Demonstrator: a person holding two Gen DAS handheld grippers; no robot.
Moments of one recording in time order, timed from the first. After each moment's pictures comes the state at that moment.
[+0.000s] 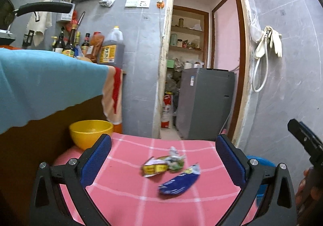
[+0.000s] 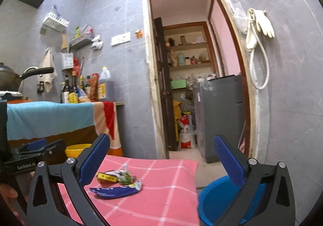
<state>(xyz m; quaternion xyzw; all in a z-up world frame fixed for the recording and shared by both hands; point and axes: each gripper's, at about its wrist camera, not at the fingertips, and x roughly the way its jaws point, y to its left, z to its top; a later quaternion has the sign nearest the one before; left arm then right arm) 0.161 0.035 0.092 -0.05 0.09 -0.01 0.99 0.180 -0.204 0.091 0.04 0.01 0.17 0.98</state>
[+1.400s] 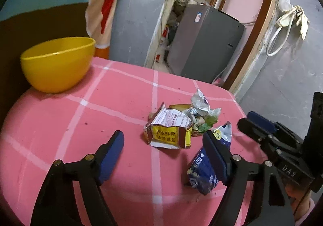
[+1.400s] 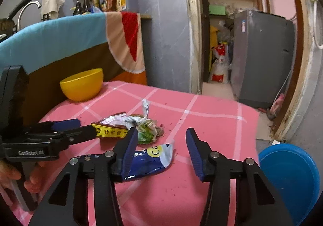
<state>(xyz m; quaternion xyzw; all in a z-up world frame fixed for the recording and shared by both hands) 0.282 0.083 0.009 -0.14 0.34 -0.08 0.93 0.321 -0.105 0.019 -0.05 0.28 0.28 0.92</state>
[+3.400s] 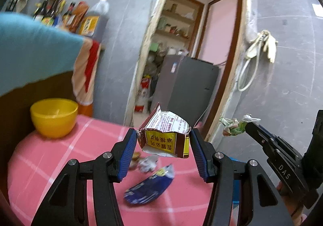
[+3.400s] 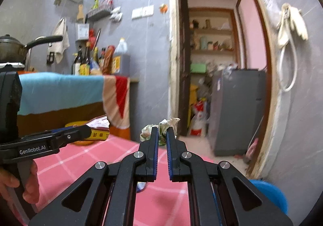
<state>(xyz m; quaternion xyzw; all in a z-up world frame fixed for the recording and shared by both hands) 0.214 0.020 0.095 -0.12 0.14 -0.10 0.98 0.234 -0.173 0.098 -0.04 0.06 0.22 0.97</state>
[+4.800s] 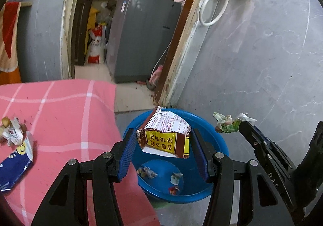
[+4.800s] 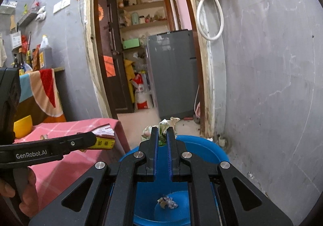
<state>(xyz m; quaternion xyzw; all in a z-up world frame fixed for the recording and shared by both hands) 0.332 -0.186 0.029 -0.08 0.33 -0.23 0.91 0.266 -0.347 0.020 0.06 0.17 0.03 0.98</state>
